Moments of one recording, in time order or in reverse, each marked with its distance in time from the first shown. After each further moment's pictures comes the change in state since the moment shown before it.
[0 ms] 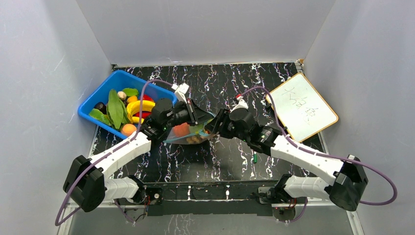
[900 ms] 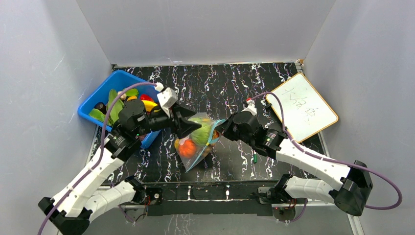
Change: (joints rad) left arm -0.003 -0.343 0.218 -0.521 0.126 0.743; right arm 0.002 -0.080 -0.030 -0.086 0.107 0.164
